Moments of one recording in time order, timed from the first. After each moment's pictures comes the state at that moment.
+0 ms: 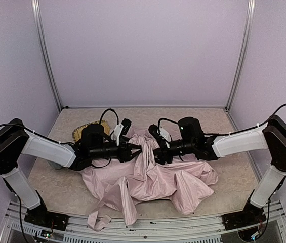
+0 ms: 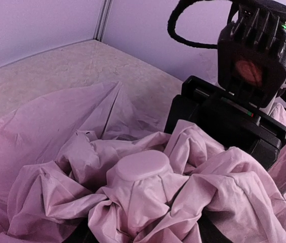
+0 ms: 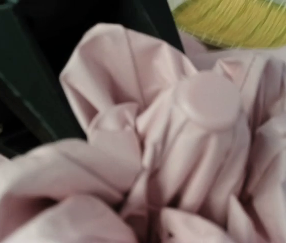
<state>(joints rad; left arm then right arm) -0.80 1.69 0.70 0.72 0.37 -0.22 0.80 1.73 0.88 0.39 -0.55 -0.10</state>
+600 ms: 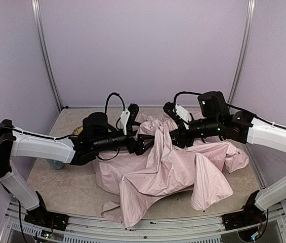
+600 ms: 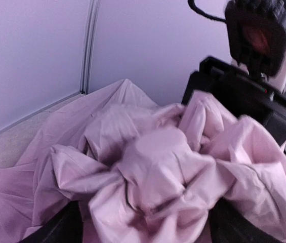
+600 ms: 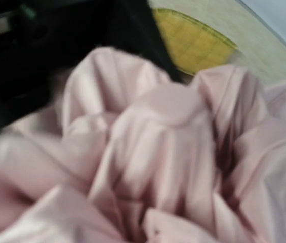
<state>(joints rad) -0.91 1.60 0.89 0.65 0.27 -0.17 0.80 1.34 1.10 -0.27 -0.32 -0.24</state>
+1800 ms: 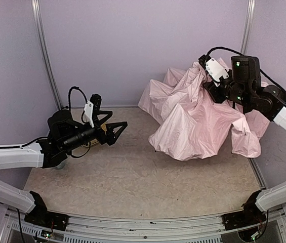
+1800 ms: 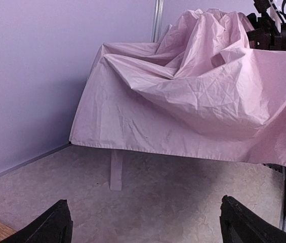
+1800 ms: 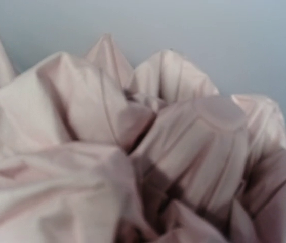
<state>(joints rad) -0.76 1.23 0.68 0.57 0.13 -0.10 0.69 1.23 1.44 -0.50 0.46 -0.46</state>
